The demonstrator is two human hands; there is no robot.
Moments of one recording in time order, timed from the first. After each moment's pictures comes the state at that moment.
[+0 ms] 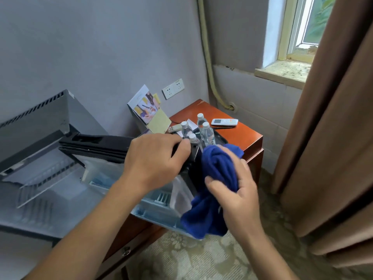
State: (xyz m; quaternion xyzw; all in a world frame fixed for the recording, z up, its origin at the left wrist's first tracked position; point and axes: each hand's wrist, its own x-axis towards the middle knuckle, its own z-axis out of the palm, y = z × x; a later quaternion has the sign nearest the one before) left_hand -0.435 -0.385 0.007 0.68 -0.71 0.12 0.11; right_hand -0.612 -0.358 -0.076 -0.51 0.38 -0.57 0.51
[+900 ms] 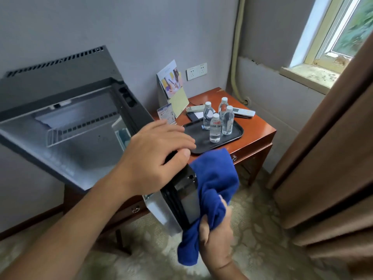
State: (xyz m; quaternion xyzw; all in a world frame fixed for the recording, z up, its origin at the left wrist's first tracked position) left_hand -0.355 -0.237 0.005 0.60 -0.77 -0.01 0.21; right_hand -0.528 -0.217 -0.223 -0.61 0.56 -0.40 0.39
